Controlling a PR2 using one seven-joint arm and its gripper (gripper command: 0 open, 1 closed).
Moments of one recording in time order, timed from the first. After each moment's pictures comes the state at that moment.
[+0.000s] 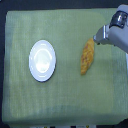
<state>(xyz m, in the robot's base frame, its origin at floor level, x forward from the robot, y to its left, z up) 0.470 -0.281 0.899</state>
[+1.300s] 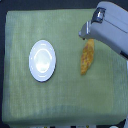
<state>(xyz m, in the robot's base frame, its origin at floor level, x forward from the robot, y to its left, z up) 0.506 -0.209 0.849</state>
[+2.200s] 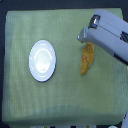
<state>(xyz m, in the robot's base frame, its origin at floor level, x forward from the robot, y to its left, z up) 0.515 -0.207 0.772</state>
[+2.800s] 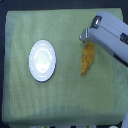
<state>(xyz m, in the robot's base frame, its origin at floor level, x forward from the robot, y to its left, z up) 0.524 -0.223 0.740</state>
